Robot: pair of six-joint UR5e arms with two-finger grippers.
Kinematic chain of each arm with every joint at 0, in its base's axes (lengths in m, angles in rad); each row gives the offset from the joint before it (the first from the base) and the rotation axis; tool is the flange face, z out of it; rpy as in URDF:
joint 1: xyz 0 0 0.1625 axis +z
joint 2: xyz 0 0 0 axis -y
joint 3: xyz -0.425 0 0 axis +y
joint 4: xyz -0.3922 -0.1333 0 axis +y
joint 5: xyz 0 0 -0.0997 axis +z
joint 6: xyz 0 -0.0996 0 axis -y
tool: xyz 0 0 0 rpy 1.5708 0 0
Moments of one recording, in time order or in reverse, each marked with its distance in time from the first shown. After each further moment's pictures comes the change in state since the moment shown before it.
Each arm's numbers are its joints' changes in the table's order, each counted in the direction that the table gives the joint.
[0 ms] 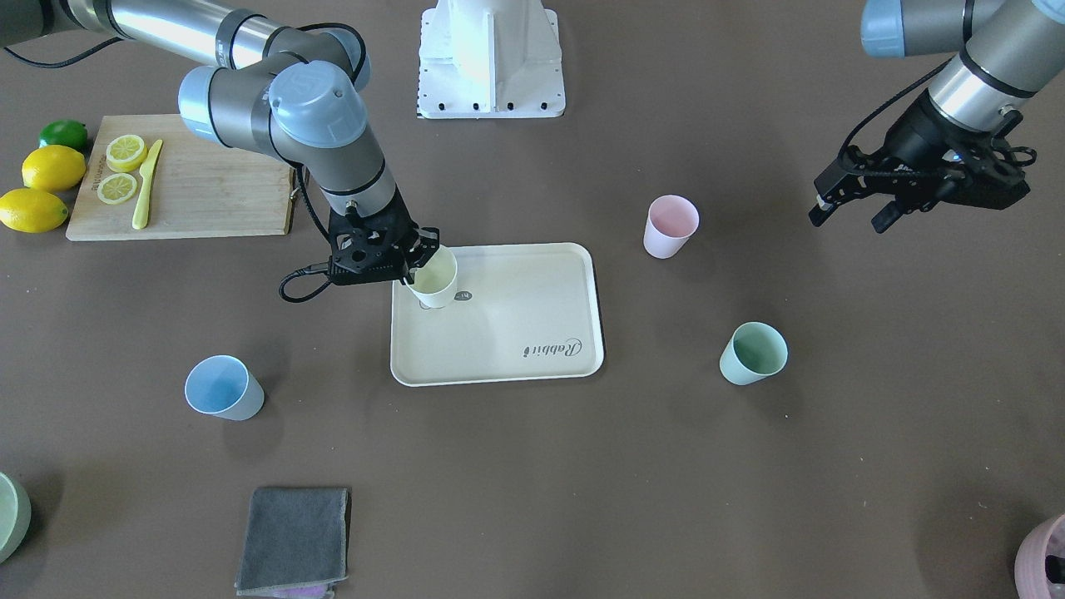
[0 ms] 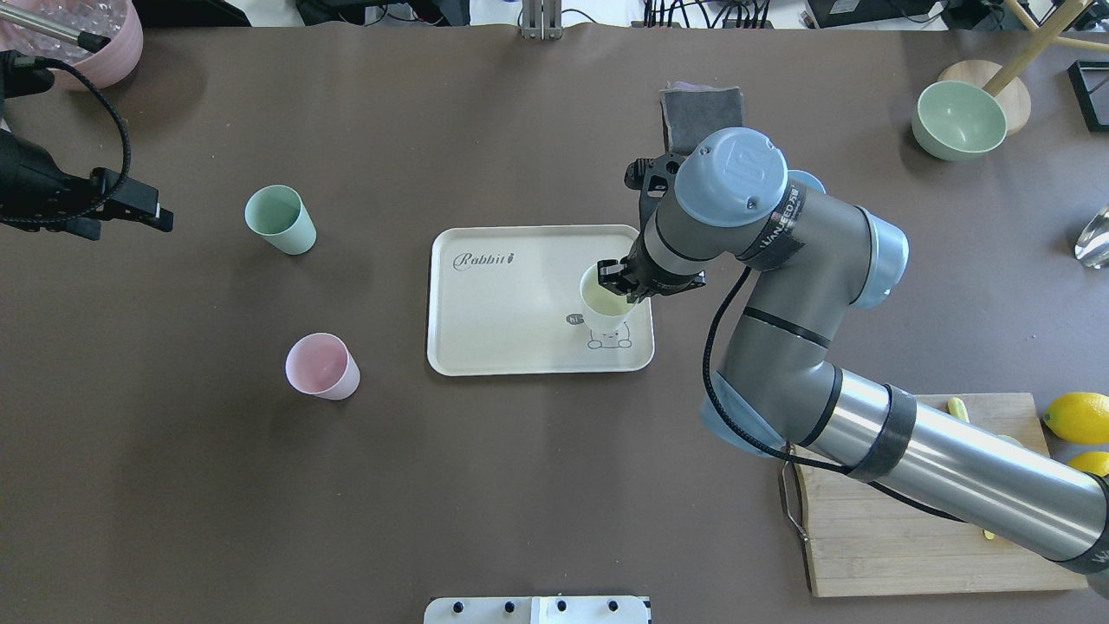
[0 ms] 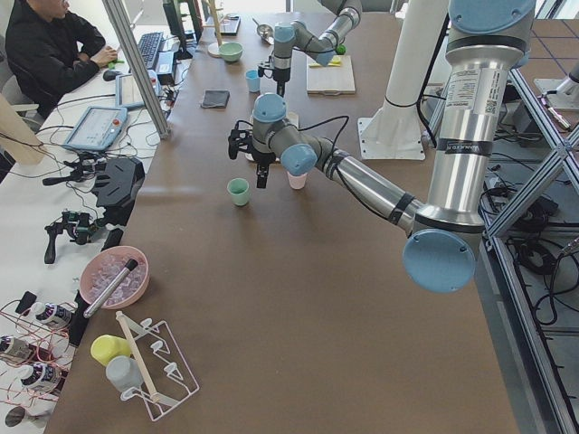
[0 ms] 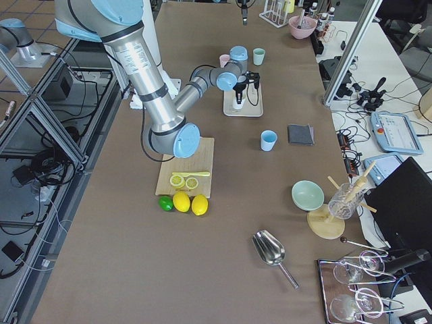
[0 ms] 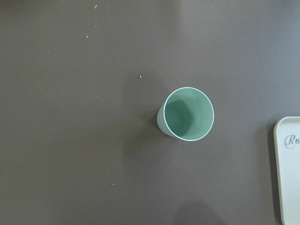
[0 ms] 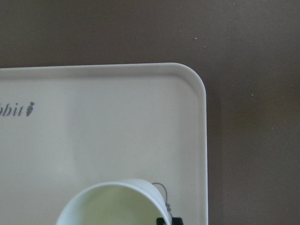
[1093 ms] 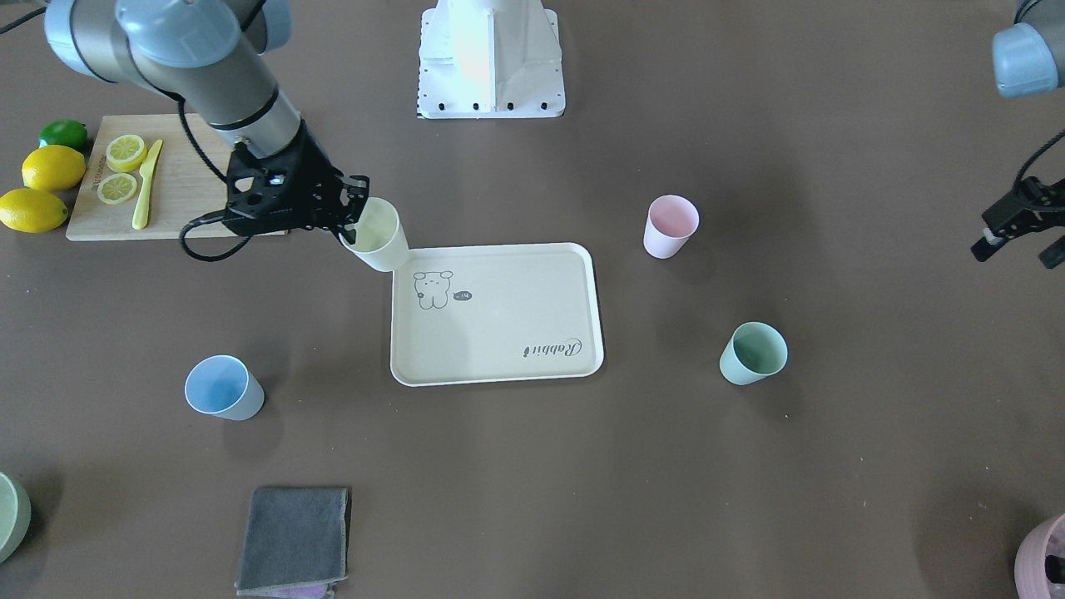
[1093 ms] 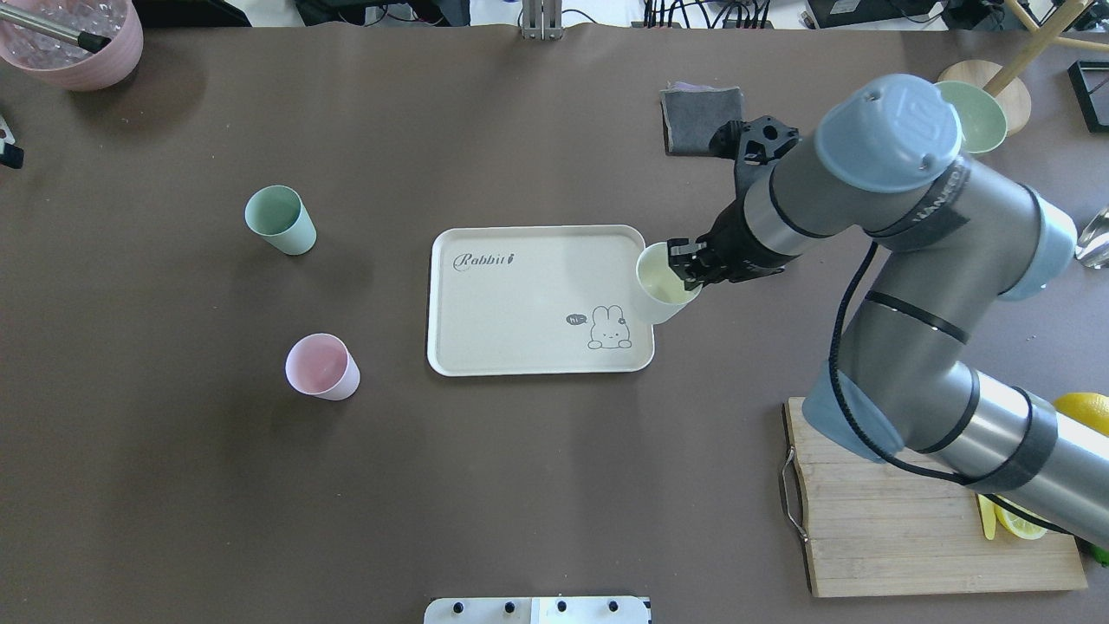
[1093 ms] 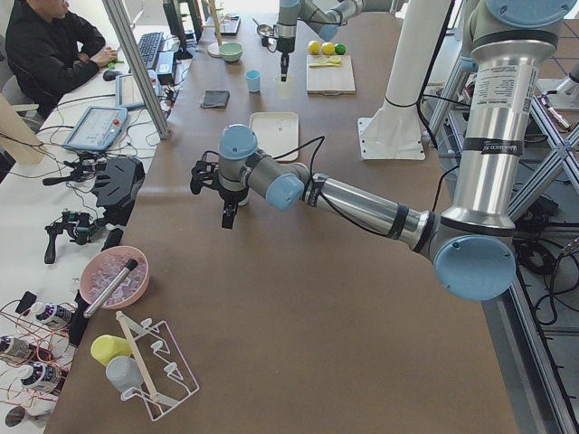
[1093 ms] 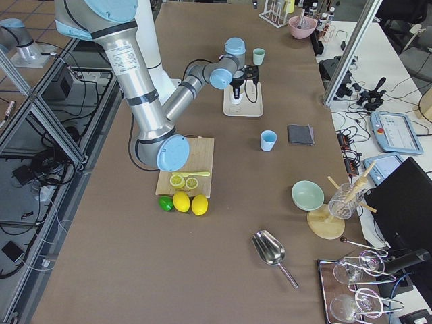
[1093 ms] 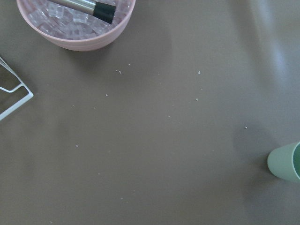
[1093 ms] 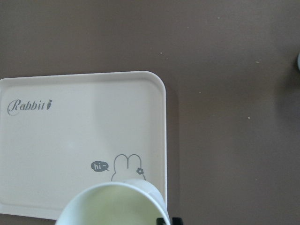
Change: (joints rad) left arm -0.237 0.017 -0.155 -0.003 0.103 0.299; right arm 0.070 -0.107 -0.248 0.086 -0.068 -0.011
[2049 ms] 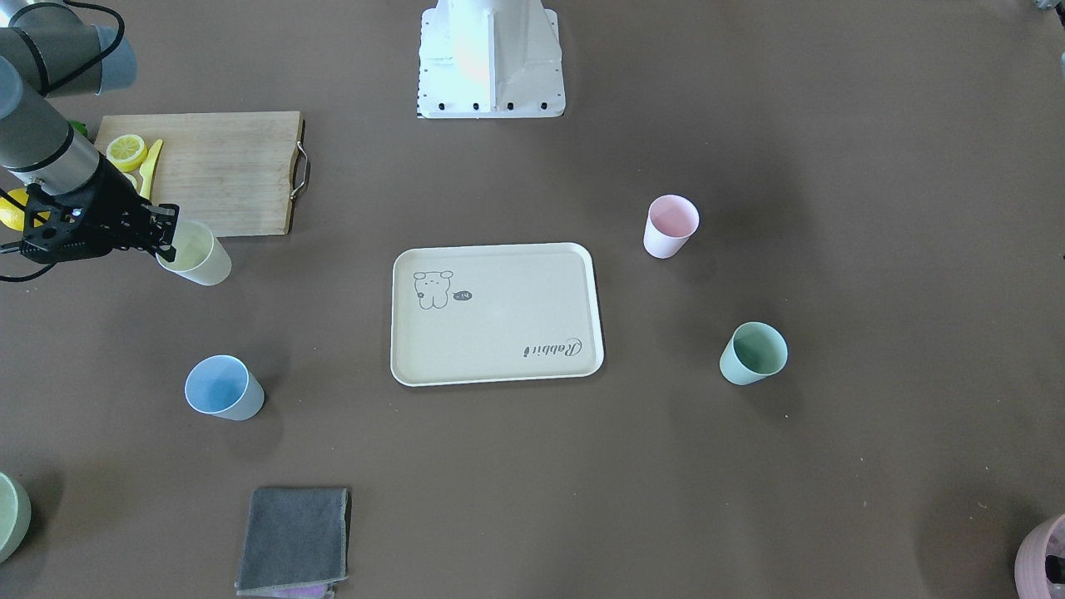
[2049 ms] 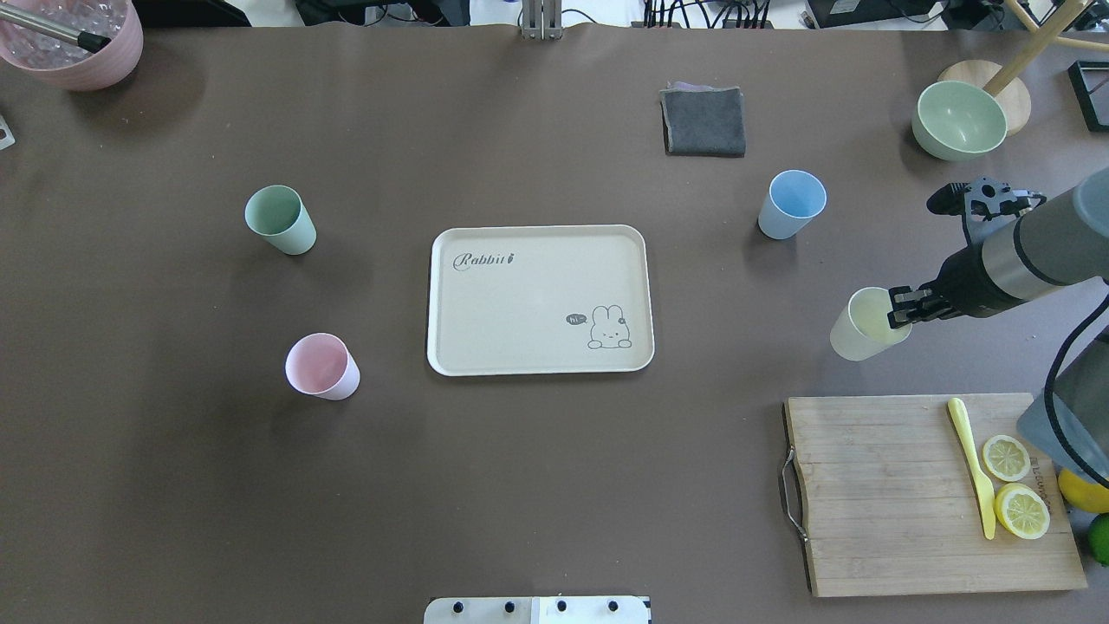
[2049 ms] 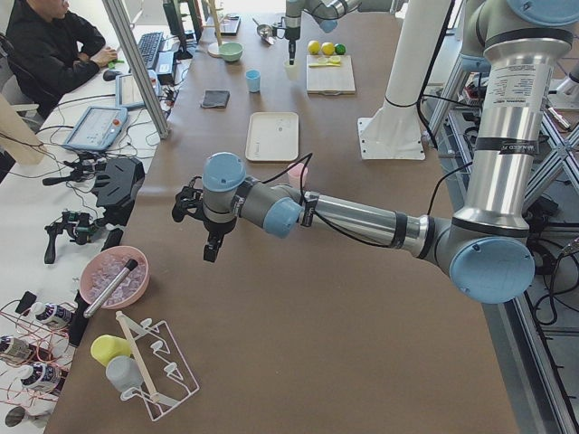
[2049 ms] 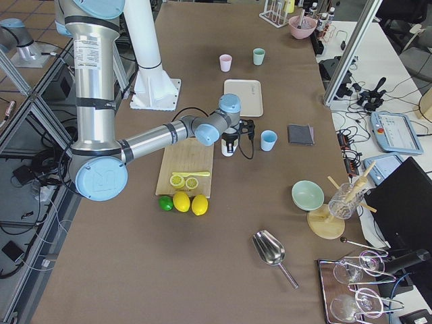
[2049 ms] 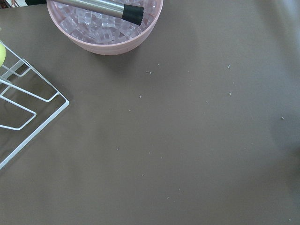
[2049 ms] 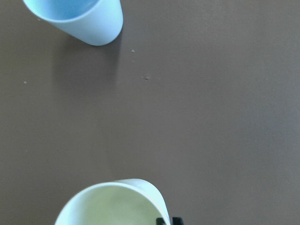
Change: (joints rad) left arm -0.183 0.000 -0.157 -0.010 0.012 0.361; right arm 0.202 -0.494 -0.016 -0.301 -0.156 -0.254
